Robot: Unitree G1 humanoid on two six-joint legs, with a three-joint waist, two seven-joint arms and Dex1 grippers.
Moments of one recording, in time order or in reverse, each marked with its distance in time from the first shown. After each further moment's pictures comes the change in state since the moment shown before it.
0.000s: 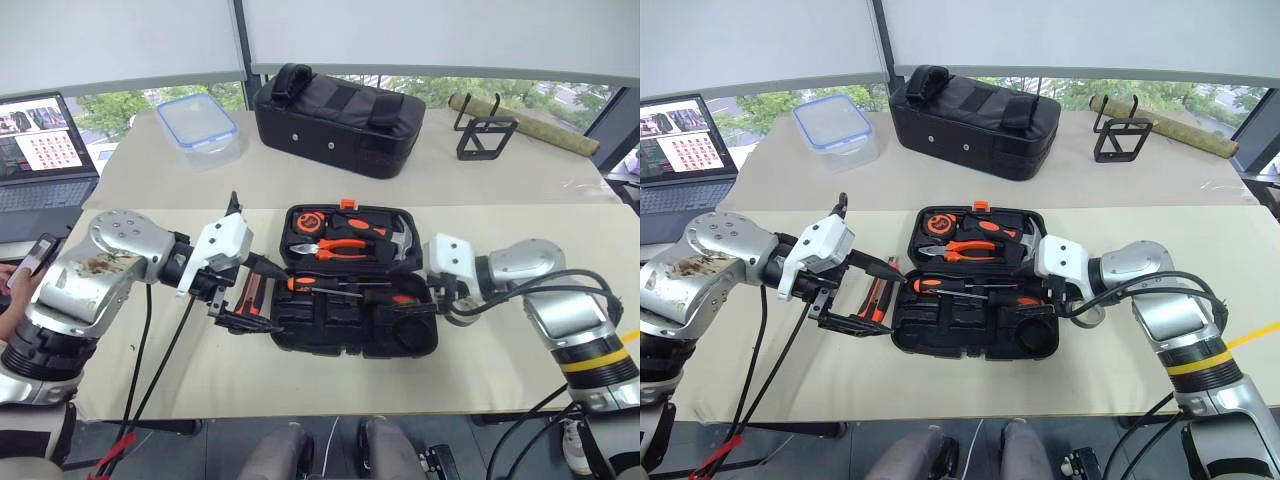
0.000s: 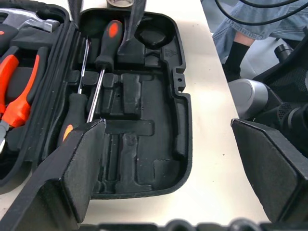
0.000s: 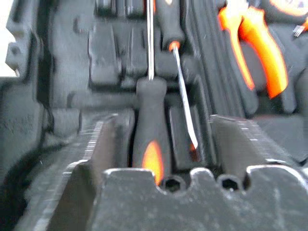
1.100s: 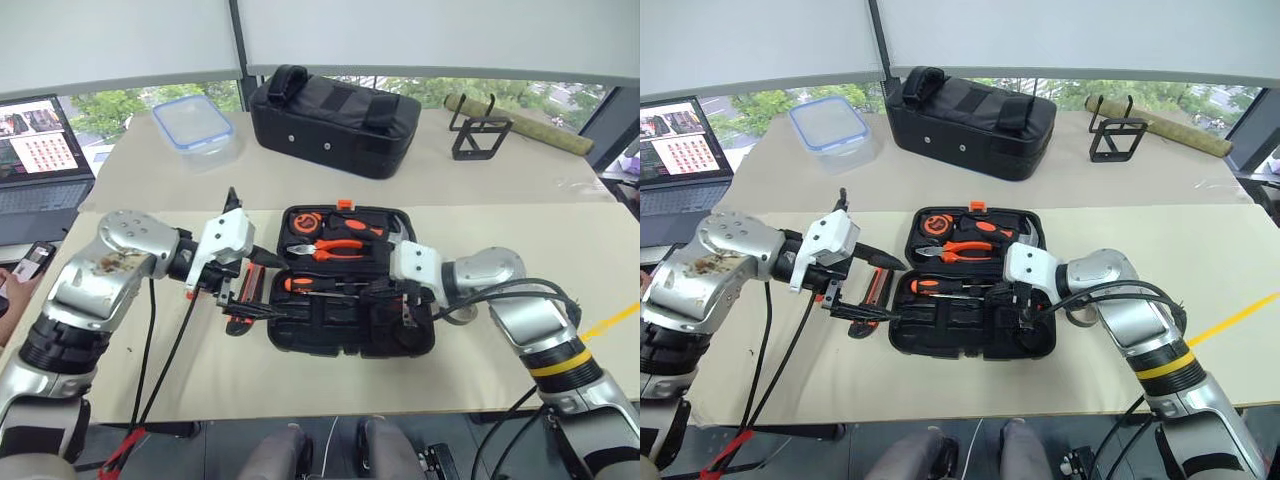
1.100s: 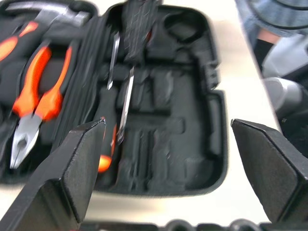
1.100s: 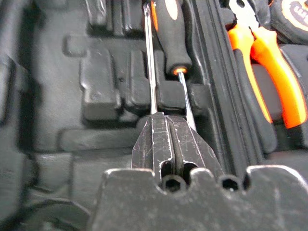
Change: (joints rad) left arm 0.081 -0.038 0.051 0.058 0.083 -0.024 0.113; right arm 0.001 0.132 0.029 -0.070 0.004 0.141 -0.096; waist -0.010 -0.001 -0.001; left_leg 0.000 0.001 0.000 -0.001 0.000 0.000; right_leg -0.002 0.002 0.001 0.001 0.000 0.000
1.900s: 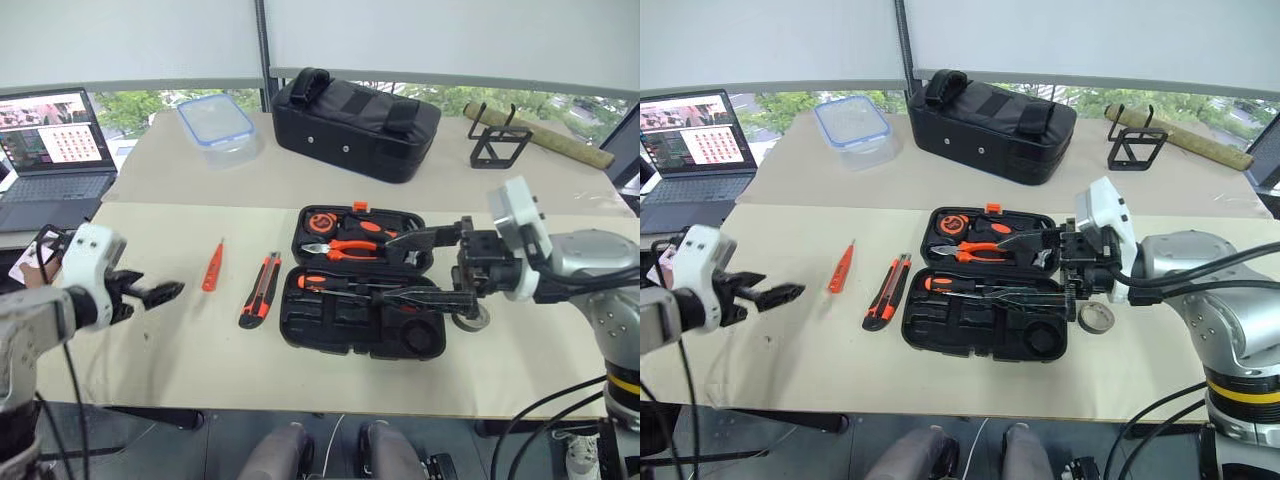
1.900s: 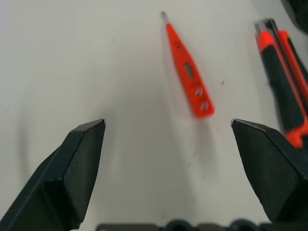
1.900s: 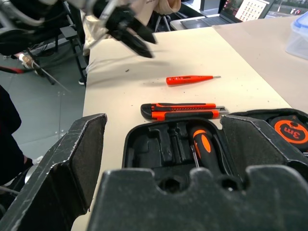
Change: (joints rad) left arm 0.192 -0.057 0.485 -0.147 -0.067 0.828 0.713; right arm 0.056 -0.146 -0.328 -0.327 0.570 0.362 -0.052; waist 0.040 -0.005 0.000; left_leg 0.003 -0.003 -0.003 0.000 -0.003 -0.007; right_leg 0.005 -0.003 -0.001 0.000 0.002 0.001
